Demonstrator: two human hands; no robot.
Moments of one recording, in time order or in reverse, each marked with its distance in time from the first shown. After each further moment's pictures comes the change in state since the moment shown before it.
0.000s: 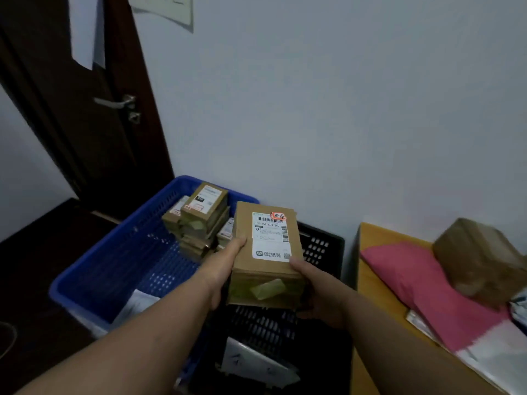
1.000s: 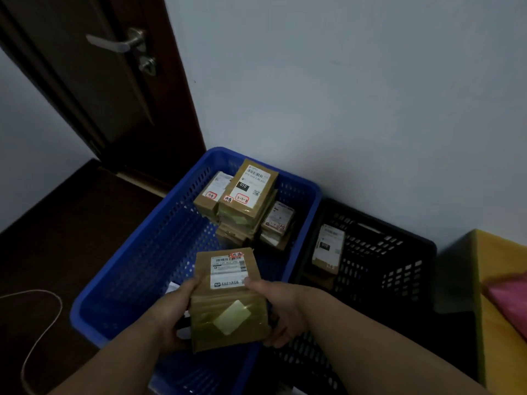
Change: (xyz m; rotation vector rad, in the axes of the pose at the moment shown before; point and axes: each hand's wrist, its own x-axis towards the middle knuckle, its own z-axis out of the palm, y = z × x) left_hand 0.156 0.003 -0.215 -0.098 0.280 -0.445; right_hand 0.226 -0.075 0.170 -0.287 -0.357 0.593
